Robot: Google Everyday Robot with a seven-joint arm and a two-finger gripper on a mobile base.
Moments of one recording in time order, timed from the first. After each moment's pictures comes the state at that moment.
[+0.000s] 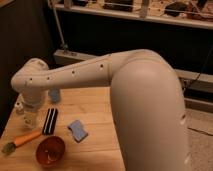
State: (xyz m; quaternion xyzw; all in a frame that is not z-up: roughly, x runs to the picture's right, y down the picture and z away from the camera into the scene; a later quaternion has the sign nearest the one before) arm -0.348 0.103 0.665 -0.32 -0.17 0.09 0.93
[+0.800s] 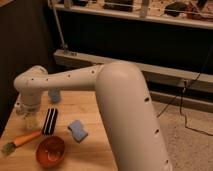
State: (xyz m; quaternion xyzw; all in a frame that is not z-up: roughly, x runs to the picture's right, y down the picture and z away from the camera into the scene) arm -0.382 0.141 0.709 -0.35 -0.26 -0.13 0.89
